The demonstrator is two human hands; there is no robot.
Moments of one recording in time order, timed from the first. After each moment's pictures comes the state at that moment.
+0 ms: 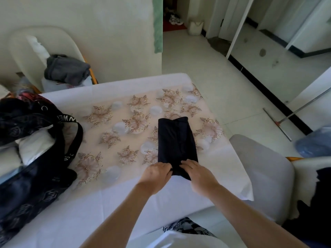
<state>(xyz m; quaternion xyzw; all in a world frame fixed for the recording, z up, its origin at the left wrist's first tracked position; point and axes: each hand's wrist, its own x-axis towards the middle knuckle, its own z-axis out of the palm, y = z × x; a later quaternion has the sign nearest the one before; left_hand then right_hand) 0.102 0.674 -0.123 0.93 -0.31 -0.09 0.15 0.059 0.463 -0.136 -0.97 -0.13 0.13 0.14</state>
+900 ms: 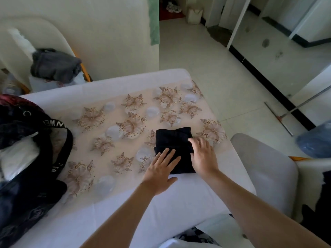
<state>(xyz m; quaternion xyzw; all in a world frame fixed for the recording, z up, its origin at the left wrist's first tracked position) 0.147 0.654 -0.164 0.92 -0.36 -0.09 0.08 0.142 0.445 -0.138 -0.99 0.04 -0.04 0.11</state>
